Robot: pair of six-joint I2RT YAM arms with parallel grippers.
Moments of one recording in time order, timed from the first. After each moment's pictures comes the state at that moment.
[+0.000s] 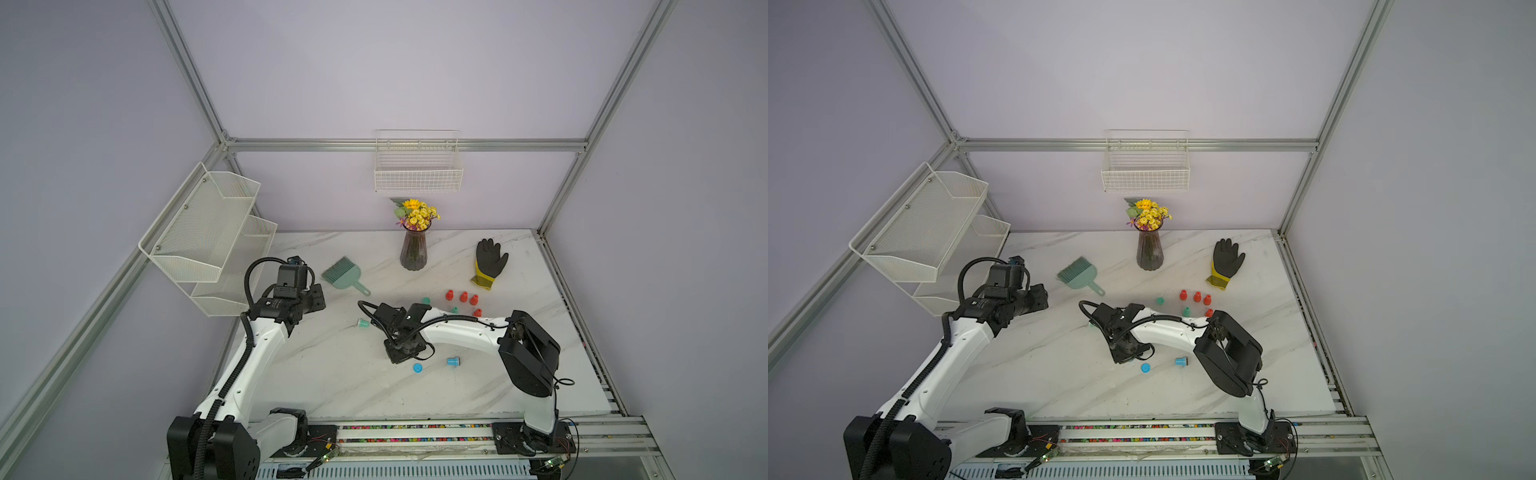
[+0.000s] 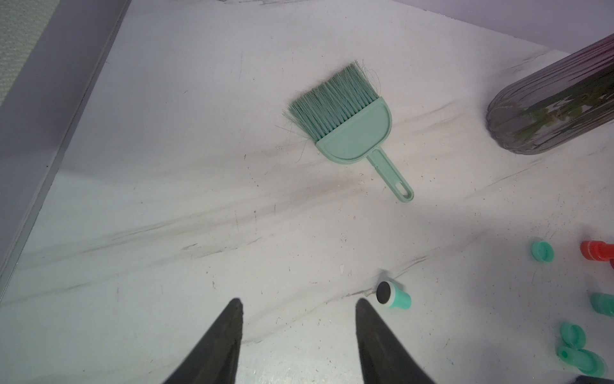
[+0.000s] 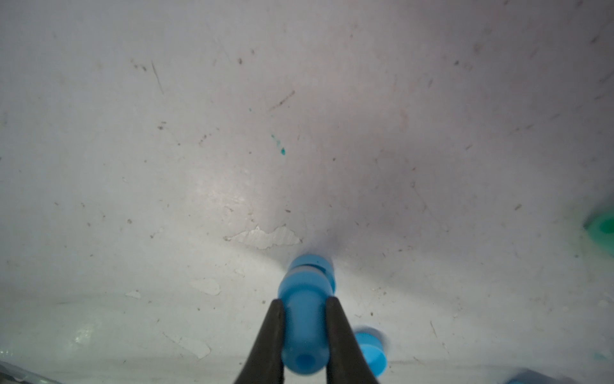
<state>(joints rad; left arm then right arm) -0.09 1.16 0.98 -0.67 -0.11 -0.30 1.01 1.95 1.42 -0.85 0.05 0.62</state>
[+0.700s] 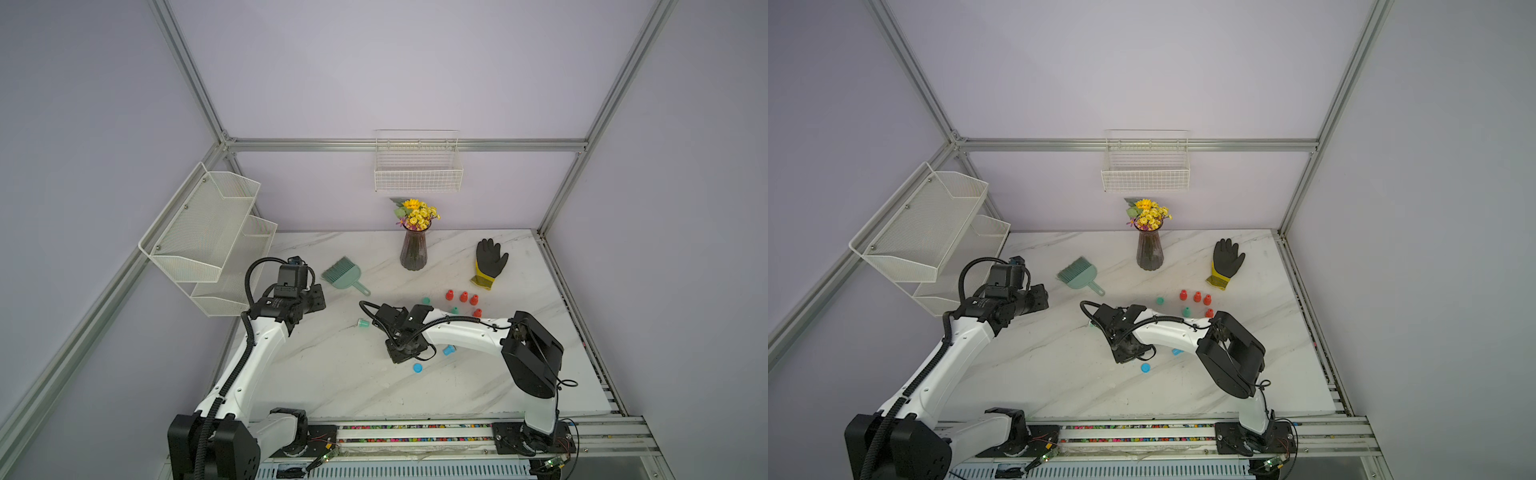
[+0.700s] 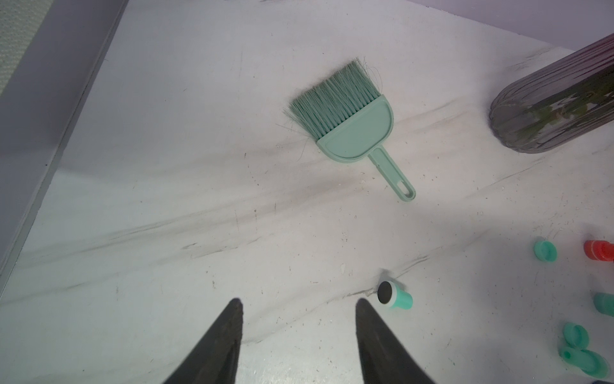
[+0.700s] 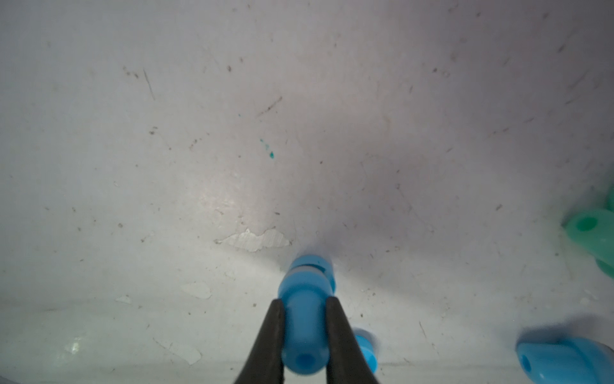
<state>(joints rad) -0.09 1.17 0.98 -0.67 -0.11 -0.30 1.01 1.93 1.40 -0.84 0.09 0.62</state>
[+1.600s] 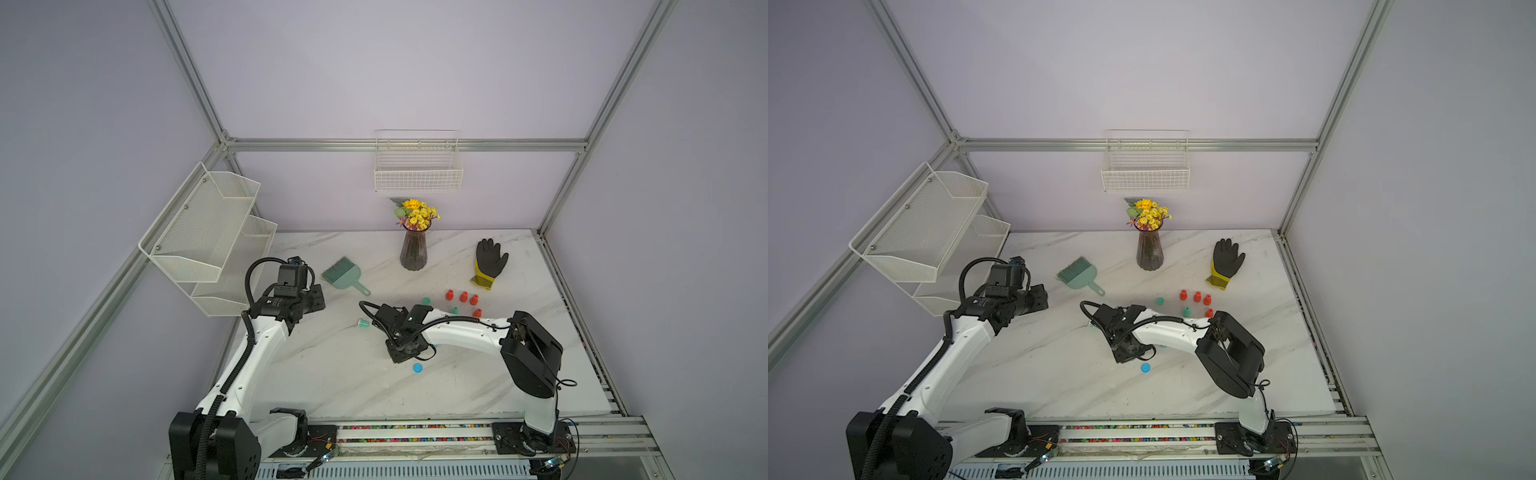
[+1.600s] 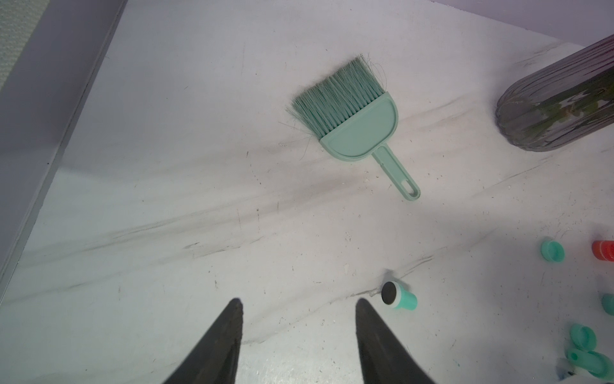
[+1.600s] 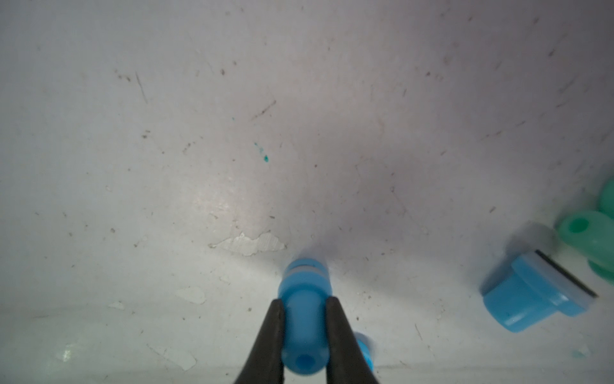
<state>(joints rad) -0.09 1.18 0.98 -0.67 -0.11 -0.29 1.01 1.94 1.40 -0.84 0.10 0.62</state>
